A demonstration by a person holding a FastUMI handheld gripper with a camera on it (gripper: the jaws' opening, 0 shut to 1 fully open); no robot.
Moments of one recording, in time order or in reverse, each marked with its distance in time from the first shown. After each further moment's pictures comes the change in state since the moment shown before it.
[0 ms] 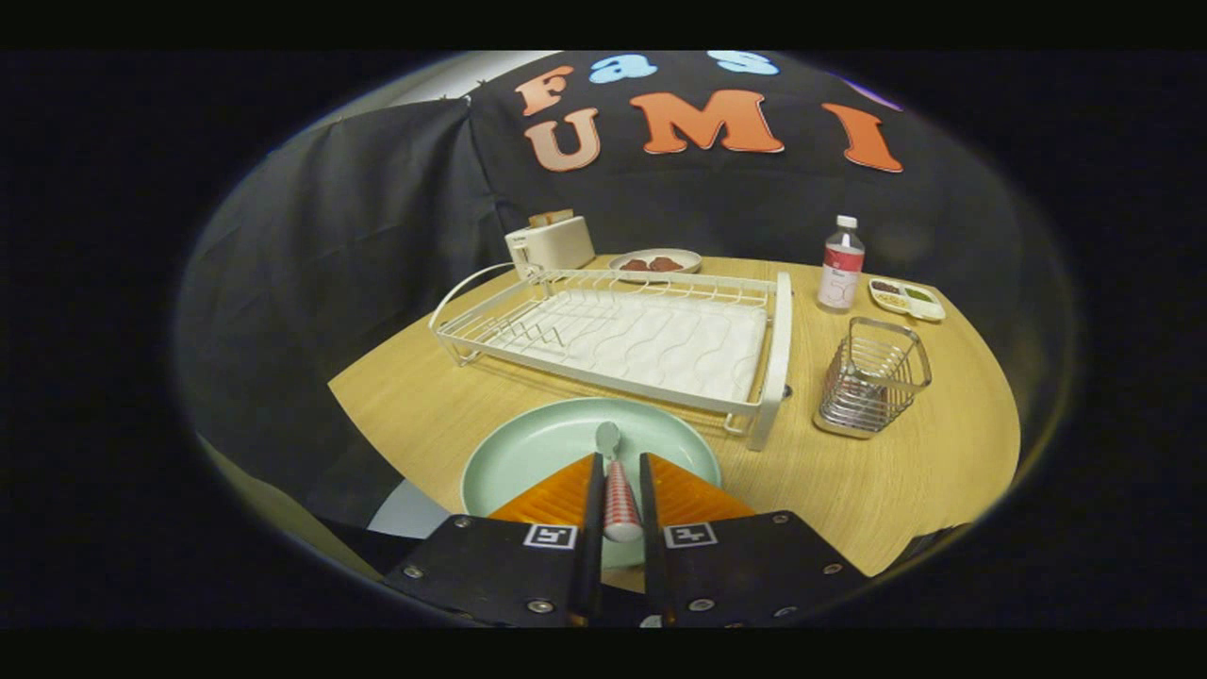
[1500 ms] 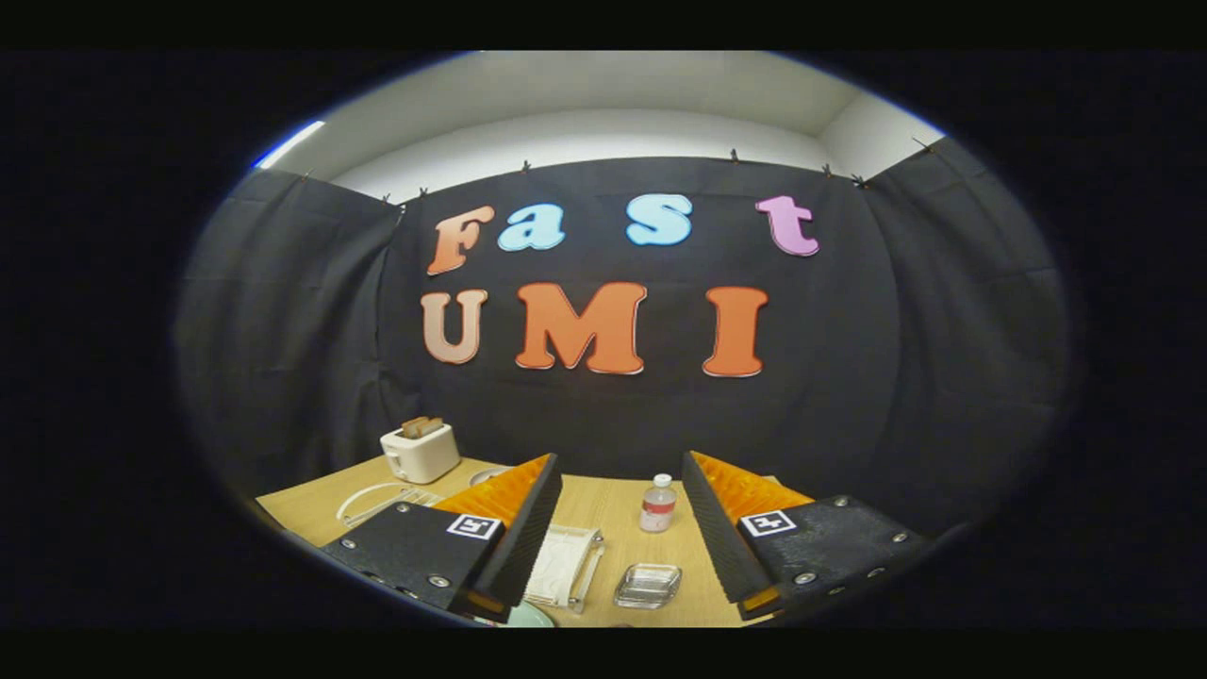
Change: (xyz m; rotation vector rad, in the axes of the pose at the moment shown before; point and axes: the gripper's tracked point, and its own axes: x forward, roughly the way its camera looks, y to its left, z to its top) arm -0.185 -0.117 0.320 -0.028 -0.711 -0.412
